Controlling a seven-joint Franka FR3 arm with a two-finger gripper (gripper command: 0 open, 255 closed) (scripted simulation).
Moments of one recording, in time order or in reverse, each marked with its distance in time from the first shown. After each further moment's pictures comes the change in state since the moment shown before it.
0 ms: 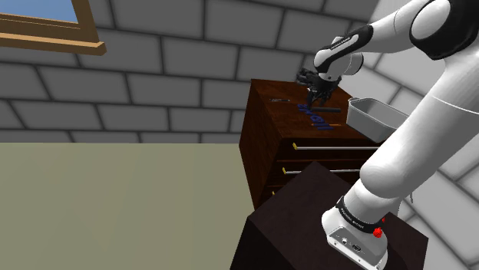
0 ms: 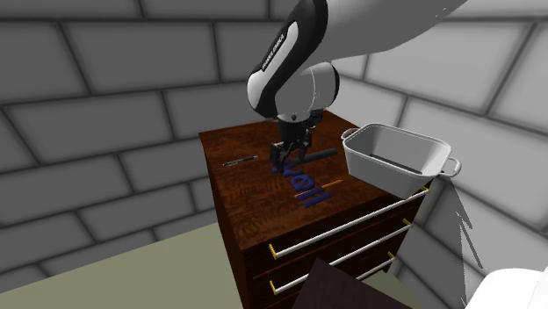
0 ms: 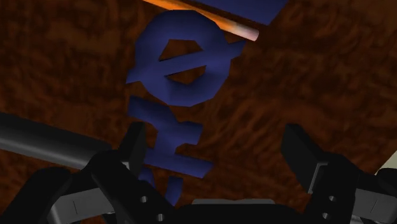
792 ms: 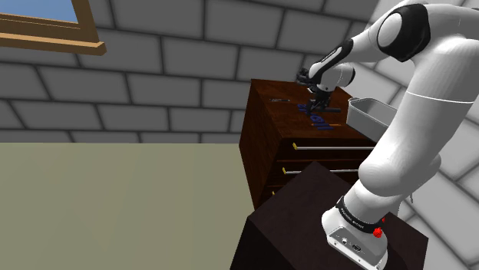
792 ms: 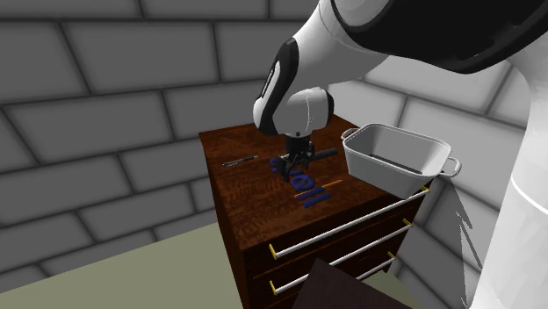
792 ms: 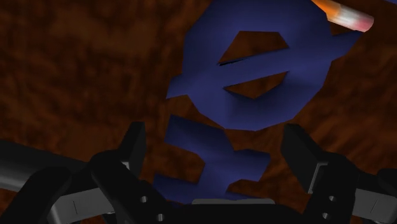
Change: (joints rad) arm -0.051 0.203 -0.006 0.058 0.106 0.122 -0.103
